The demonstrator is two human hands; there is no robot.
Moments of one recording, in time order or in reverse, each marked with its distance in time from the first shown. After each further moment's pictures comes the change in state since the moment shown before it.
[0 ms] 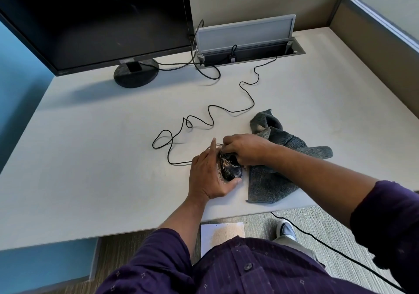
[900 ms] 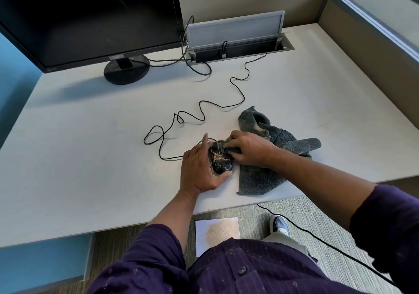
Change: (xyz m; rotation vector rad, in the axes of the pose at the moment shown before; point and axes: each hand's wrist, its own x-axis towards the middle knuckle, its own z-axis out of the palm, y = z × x) left_hand -0.001 0.004 -0.002 0.014 -0.005 0.003; right_hand -0.042 -0.003 0.014 0.250 0.176 0.152
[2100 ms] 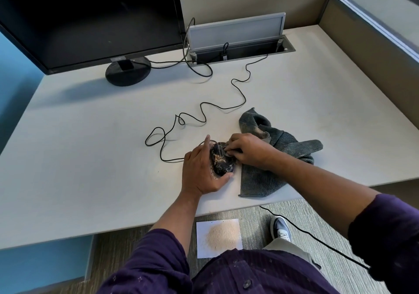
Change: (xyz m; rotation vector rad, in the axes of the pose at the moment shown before) left_hand -0.001 0.001 -0.002 0.011 0.017 0.004; right_hand 0.009 0.004 0.005 0.037 0.000 0.058
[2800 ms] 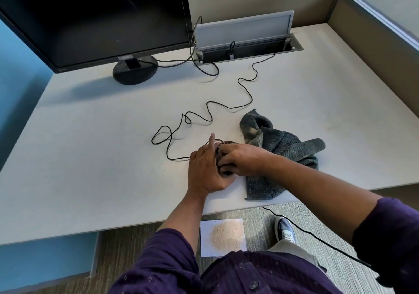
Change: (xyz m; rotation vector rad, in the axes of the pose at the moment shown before) left_hand 0.001 -0.002 0.004 -0.012 0.013 -0.031; right_hand 0.004 -0.029 0.009 -0.138 -0.082 -0.303
